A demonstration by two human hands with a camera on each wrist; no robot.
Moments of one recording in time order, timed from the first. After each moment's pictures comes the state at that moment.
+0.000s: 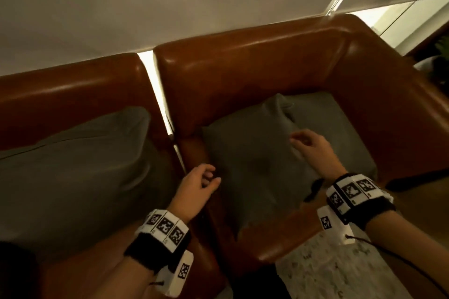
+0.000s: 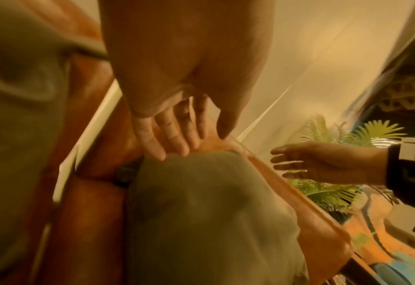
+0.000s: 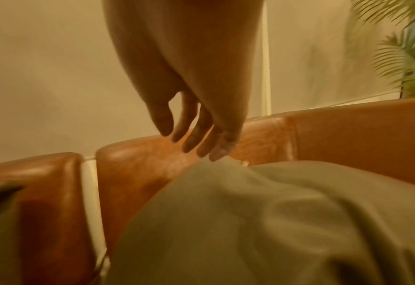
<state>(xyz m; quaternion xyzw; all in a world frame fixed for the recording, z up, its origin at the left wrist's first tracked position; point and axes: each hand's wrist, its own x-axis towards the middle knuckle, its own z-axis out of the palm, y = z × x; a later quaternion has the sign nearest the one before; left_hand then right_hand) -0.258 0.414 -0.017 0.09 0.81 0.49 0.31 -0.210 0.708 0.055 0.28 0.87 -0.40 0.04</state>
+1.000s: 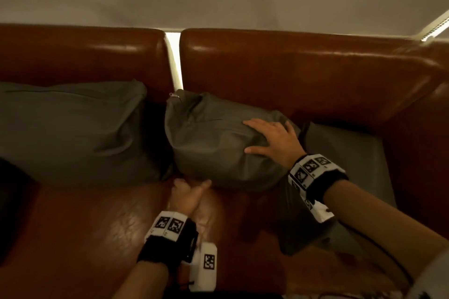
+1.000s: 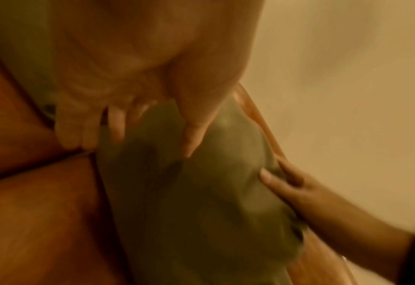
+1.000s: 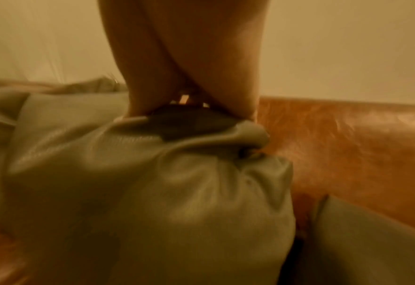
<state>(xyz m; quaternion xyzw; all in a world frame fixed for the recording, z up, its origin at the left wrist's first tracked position) -0.235 0.532 -0.080 -0.36 0.72 0.55 0.21 -0.354 0.764 -0.006 -0.16 0.95 -0.15 0.22</state>
